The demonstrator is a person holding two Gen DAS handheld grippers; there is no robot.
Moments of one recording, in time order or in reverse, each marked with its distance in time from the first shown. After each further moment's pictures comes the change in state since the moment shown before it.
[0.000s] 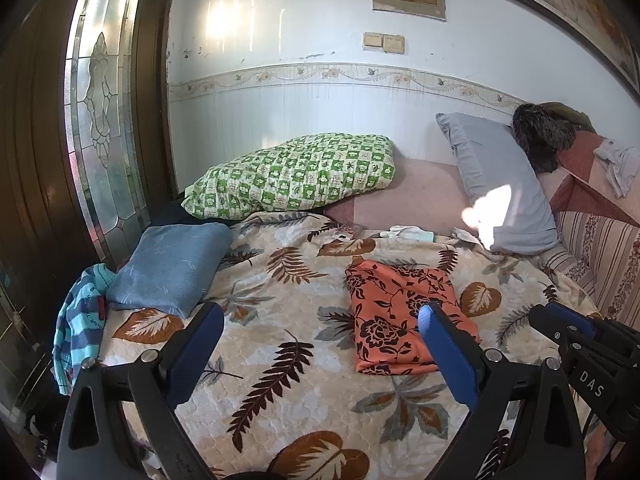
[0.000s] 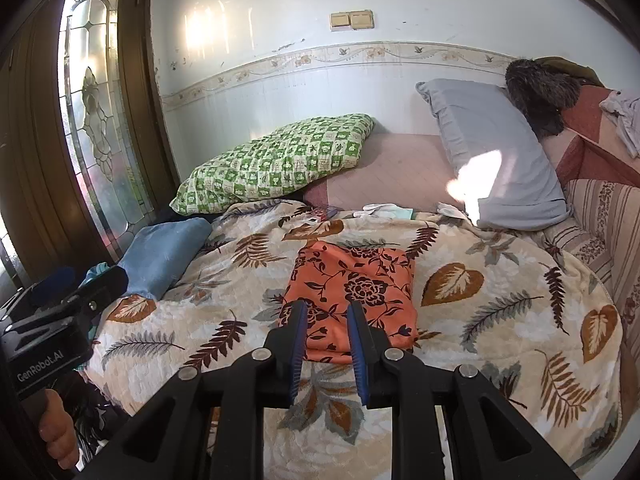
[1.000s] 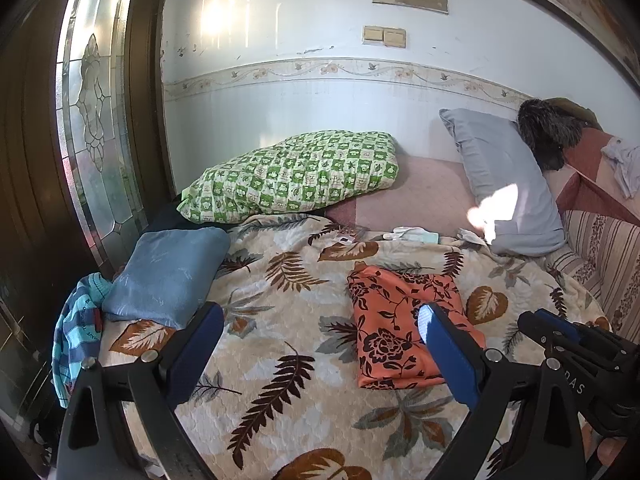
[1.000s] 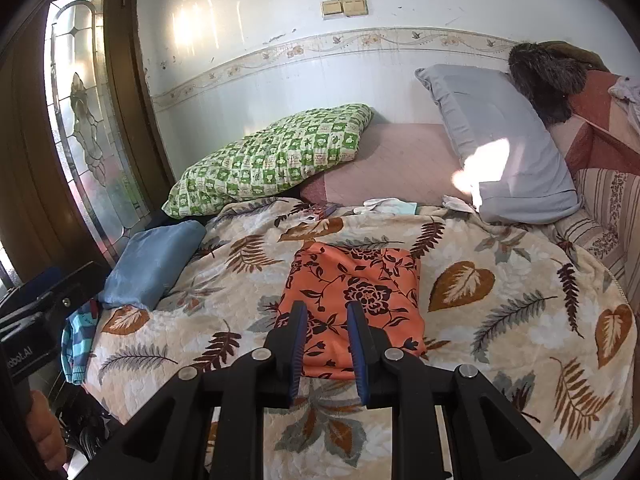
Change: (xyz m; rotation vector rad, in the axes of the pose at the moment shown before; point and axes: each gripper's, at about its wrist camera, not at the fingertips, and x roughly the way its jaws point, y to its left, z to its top) left arm 0.027 -0.005 0.022 0.018 0.019 0.005; right arm 0.044 -0.012 0.014 0.042 0.031 0.016
